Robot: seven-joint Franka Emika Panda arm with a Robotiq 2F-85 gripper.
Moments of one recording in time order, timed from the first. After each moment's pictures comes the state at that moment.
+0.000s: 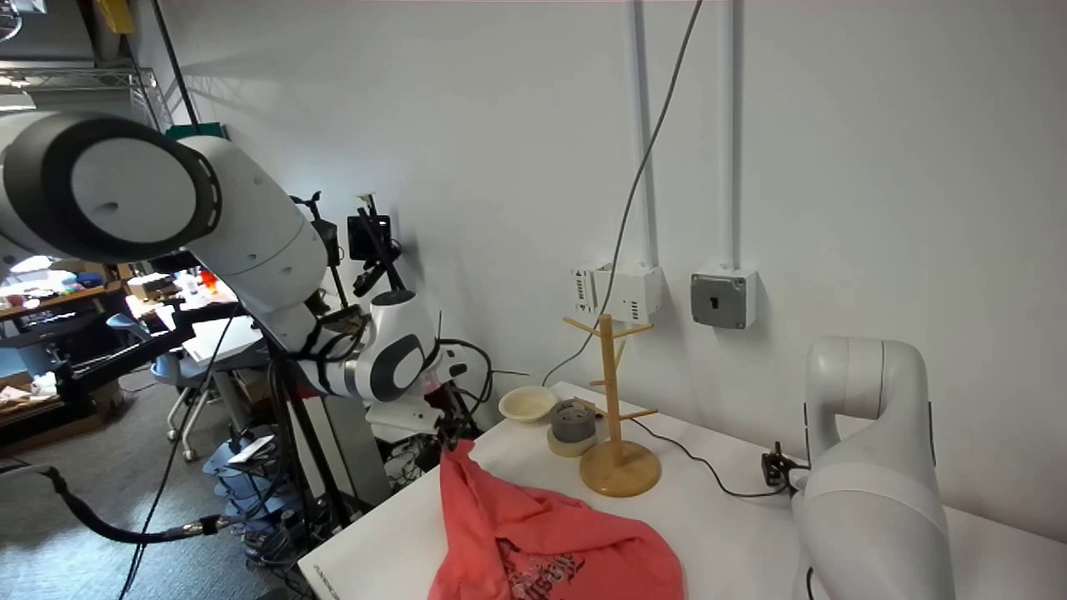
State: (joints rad) arm 0.30 0.51 0.25 -2.13 -0.11 2.86 0.01
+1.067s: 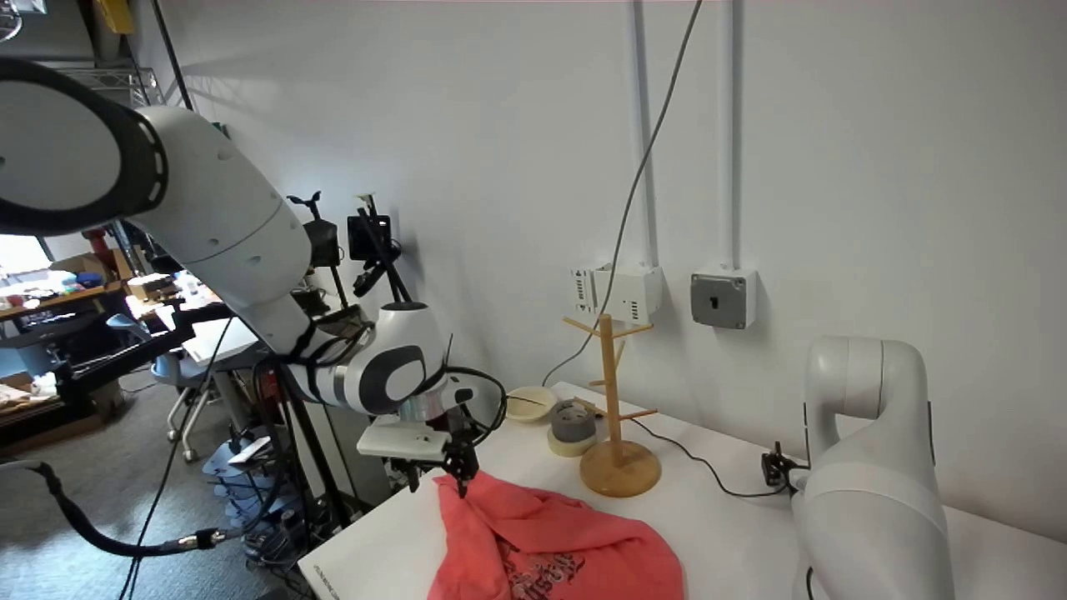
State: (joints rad) arm 0.17 0.38 0.26 -2.31 -0.10 2.65 -0.23
